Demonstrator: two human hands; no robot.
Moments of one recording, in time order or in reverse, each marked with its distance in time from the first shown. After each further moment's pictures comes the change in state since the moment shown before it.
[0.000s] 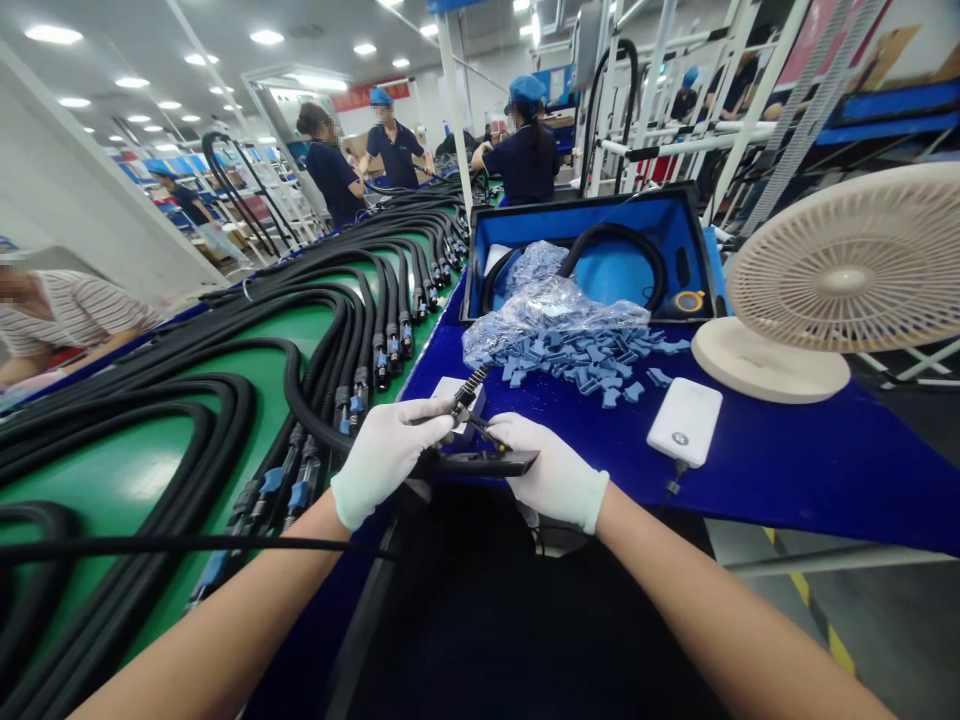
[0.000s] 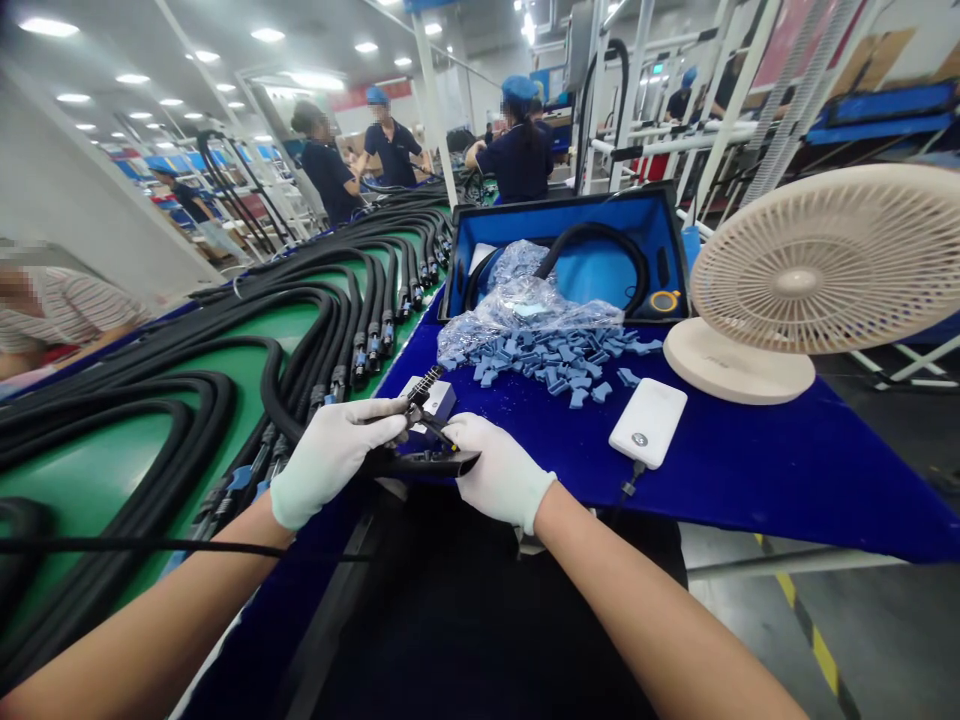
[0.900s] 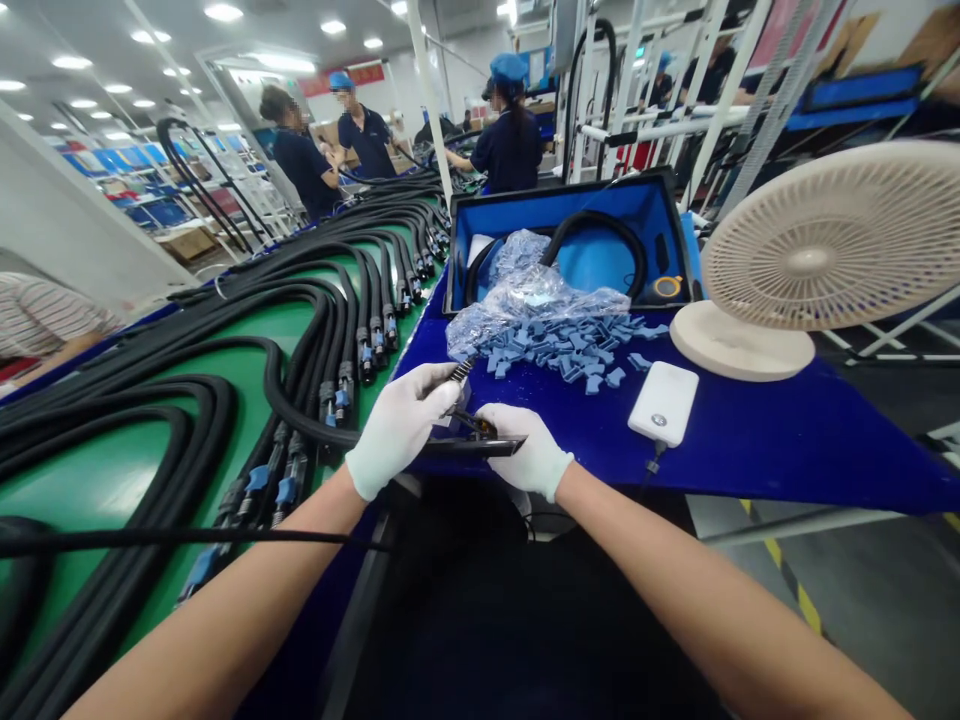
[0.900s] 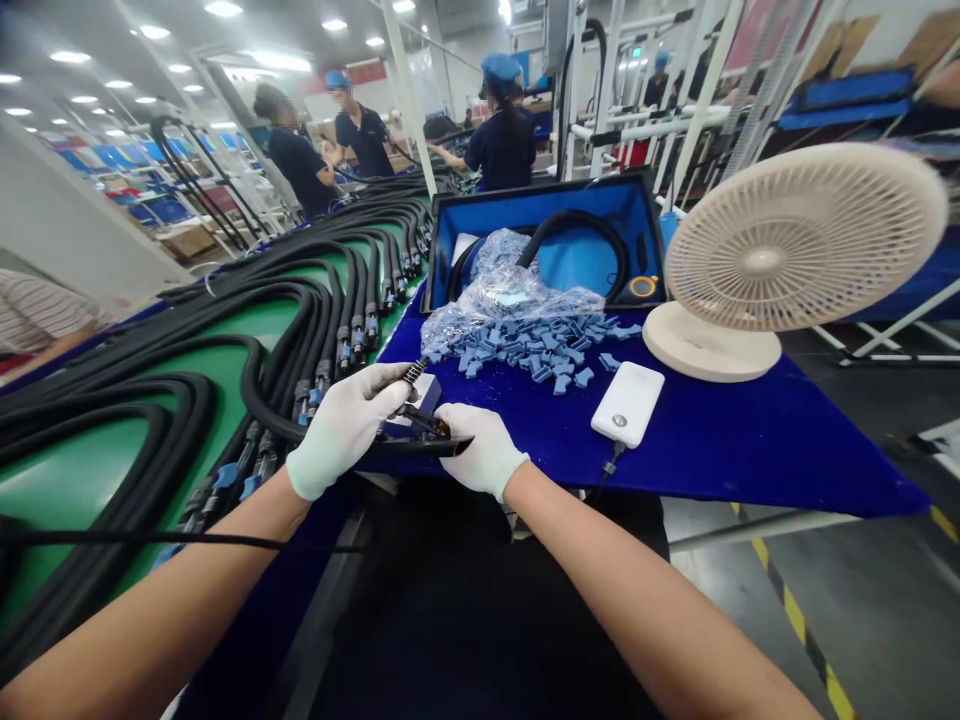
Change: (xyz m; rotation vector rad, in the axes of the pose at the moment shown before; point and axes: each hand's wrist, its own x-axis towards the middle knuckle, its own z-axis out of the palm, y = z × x) left_hand 0.024 0.013 0.029 0.009 0.061 0.161; right_hand -0.001 0.024 0.014 -0.231 0.020 0.204
